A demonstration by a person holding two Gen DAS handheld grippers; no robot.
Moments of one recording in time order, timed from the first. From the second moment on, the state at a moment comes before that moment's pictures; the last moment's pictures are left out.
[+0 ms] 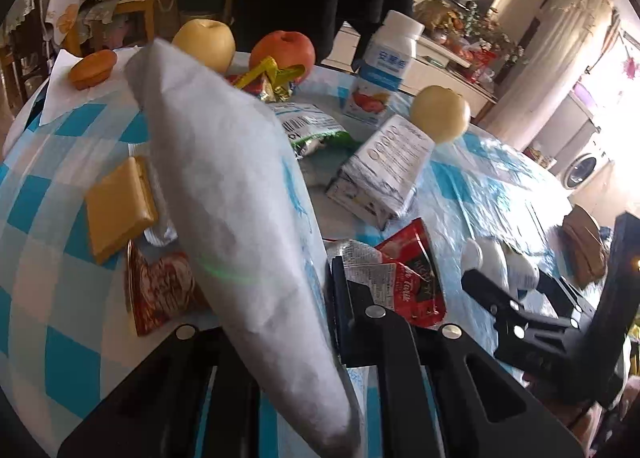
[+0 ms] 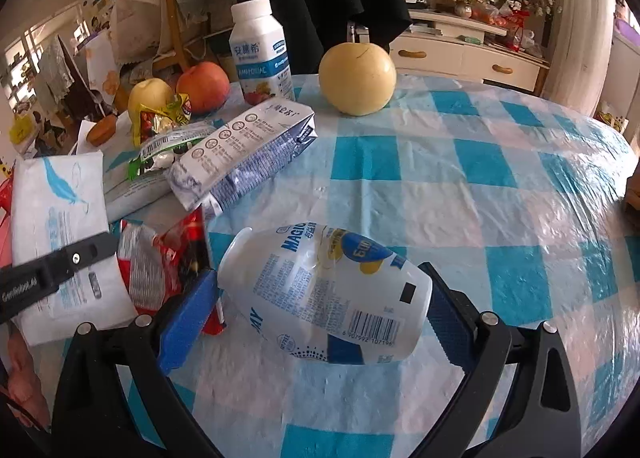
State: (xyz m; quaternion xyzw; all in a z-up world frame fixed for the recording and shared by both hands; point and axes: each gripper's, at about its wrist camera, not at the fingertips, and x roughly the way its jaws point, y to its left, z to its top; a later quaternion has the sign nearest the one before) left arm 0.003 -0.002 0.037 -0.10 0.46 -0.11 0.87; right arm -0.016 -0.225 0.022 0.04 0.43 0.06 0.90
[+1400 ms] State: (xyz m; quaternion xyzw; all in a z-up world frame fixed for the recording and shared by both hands) left arm -0.053 0.066 0.058 -0.14 0.42 -0.21 0.87; right arm -0.121 -0.183 0.060 0.11 0.39 0.06 0.91
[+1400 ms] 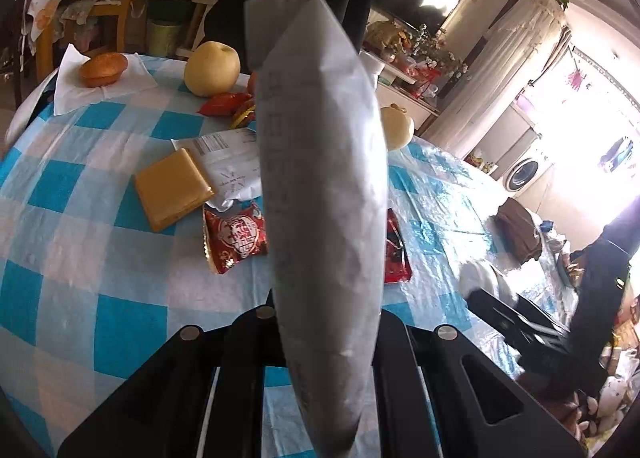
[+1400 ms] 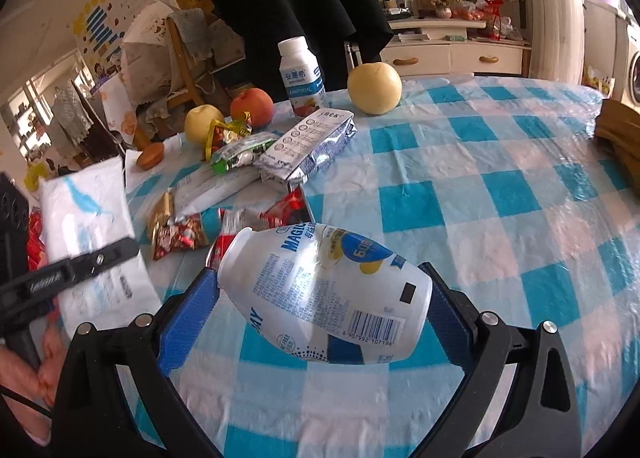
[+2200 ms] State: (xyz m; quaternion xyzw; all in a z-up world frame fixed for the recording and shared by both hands) left arm -0.076 0.083 0.075 -0.12 0.39 -0.20 0.89; right arm -0.180 -0.140 0.077 0.04 0.38 0.04 0.92
